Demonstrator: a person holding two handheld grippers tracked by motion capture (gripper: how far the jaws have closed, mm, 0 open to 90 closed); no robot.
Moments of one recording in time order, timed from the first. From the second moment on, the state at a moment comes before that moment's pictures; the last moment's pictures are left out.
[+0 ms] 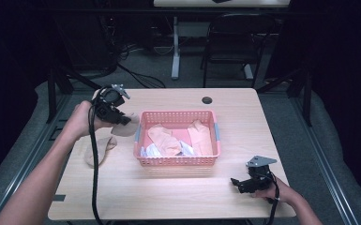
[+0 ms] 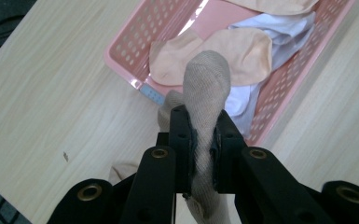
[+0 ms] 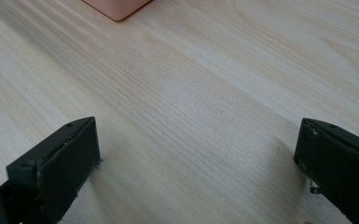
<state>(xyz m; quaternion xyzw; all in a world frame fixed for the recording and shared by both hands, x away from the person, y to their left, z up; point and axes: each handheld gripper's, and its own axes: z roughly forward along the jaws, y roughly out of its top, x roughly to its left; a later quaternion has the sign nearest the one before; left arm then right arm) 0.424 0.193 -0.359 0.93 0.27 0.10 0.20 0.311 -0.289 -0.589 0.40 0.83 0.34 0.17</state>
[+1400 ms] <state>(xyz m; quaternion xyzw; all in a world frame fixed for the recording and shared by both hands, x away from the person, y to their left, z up) 0.432 0.280 -0.472 0.92 0.39 0.04 0.08 0.310 -0.289 -0.589 0.40 0.83 0.34 0.17</state>
